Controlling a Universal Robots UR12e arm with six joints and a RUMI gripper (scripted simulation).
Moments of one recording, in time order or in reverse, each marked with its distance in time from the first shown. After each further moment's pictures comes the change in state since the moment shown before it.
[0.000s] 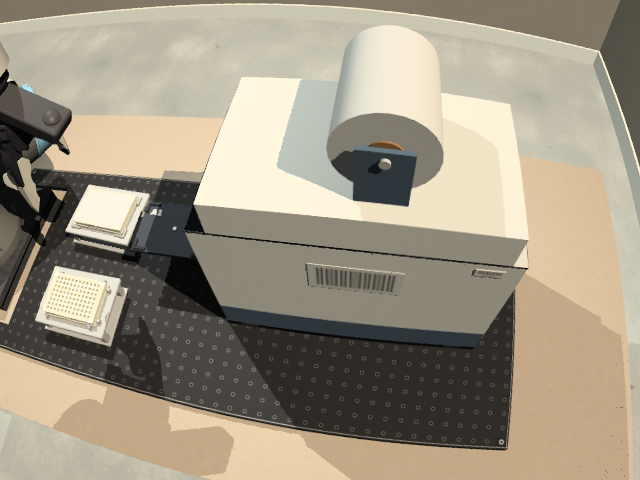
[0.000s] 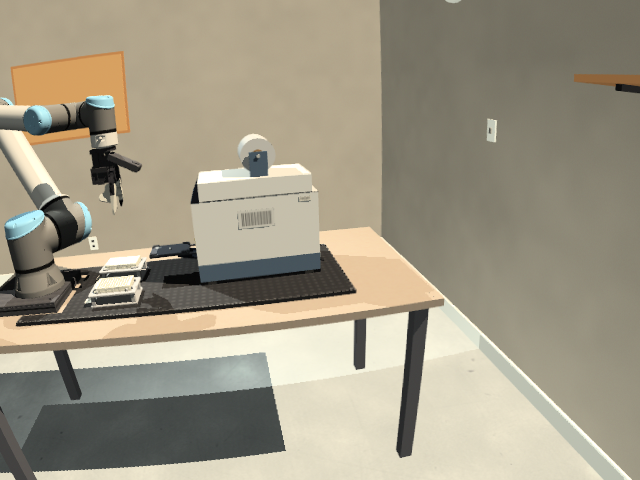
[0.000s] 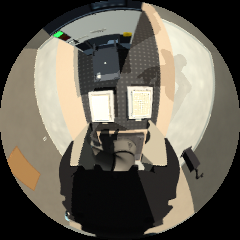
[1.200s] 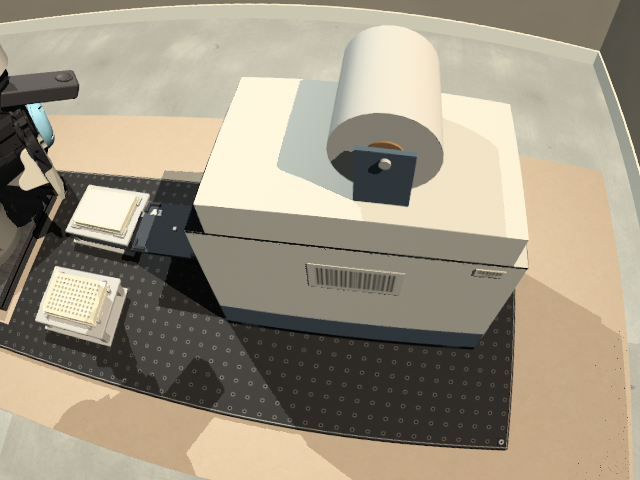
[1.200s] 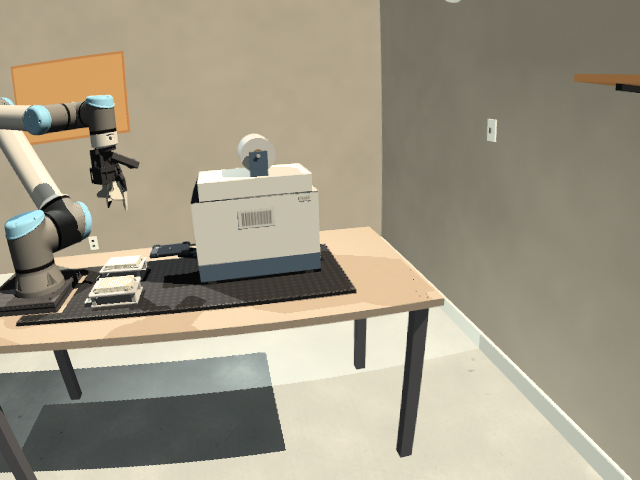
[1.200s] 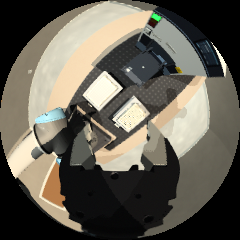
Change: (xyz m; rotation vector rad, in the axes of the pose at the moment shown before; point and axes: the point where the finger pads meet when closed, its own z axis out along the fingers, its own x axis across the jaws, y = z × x) arm -0.012 0.005 0.000 0.003 -0.003 -0.834
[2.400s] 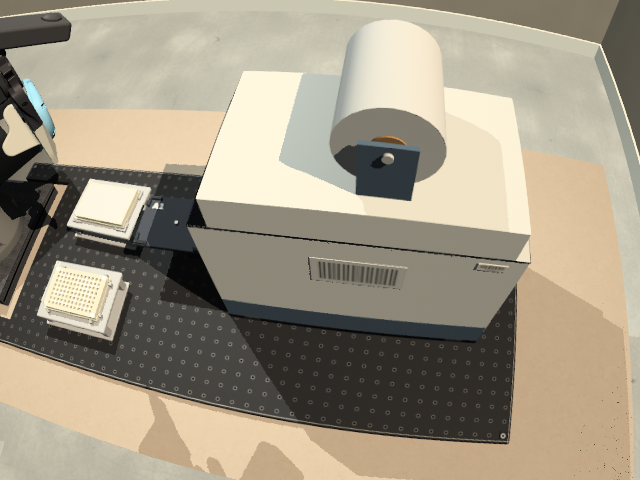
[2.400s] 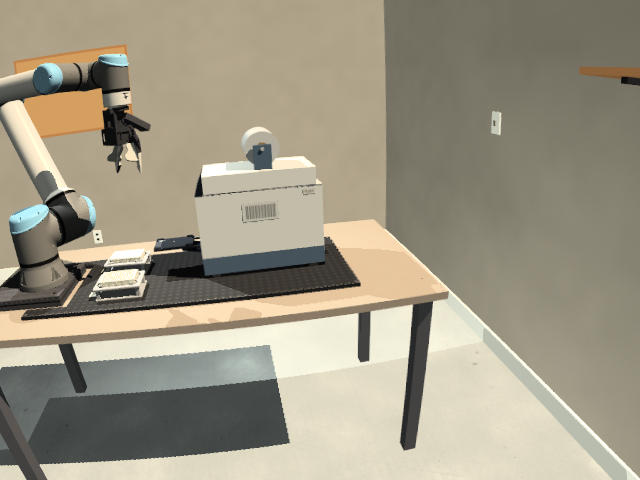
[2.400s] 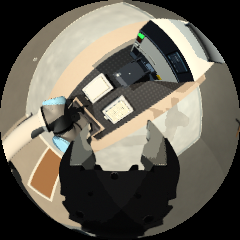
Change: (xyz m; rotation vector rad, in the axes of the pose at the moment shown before) arm 0.057 -0.012 -0.105 -0.007 0.004 -0.148
